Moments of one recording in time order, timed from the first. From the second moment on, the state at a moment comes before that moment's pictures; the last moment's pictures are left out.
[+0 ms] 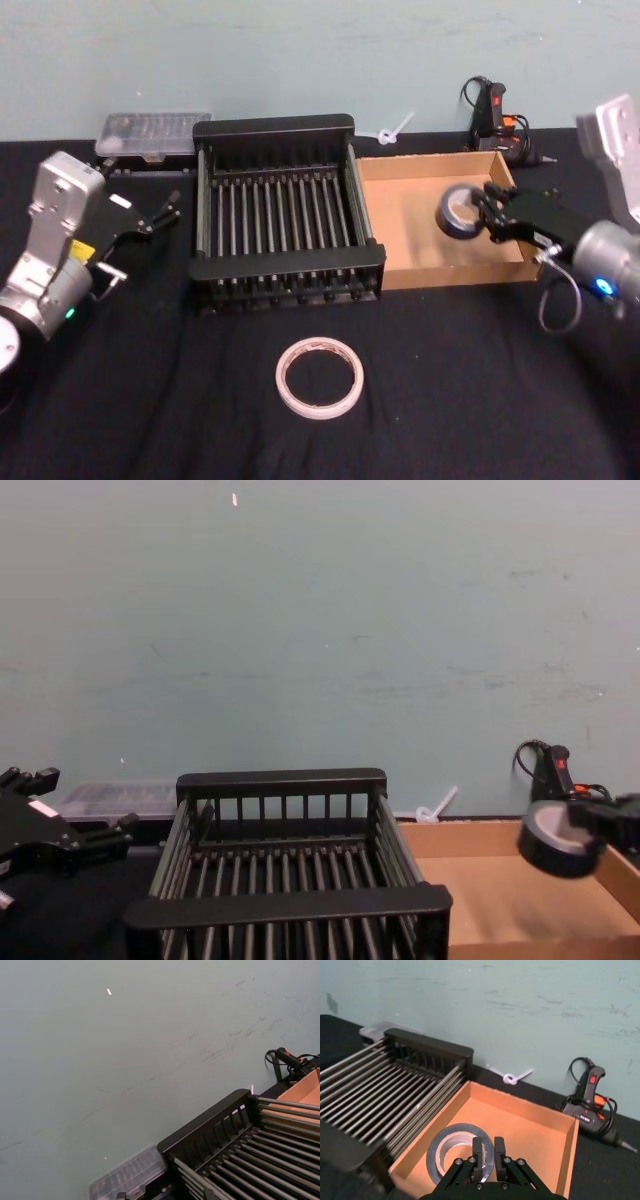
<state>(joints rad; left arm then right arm) -0.20 0.60 0.45 -1.41 -0.25 -0.12 0.03 0.21 0.49 -0.28 -1.54 0.38 0.31 0.32</state>
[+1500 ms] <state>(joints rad) -0.20 0.60 0.45 -1.41 -0.25 -0.12 0.03 0.48 0.28 -0.34 -1.12 0.26 0.31 0.28</state>
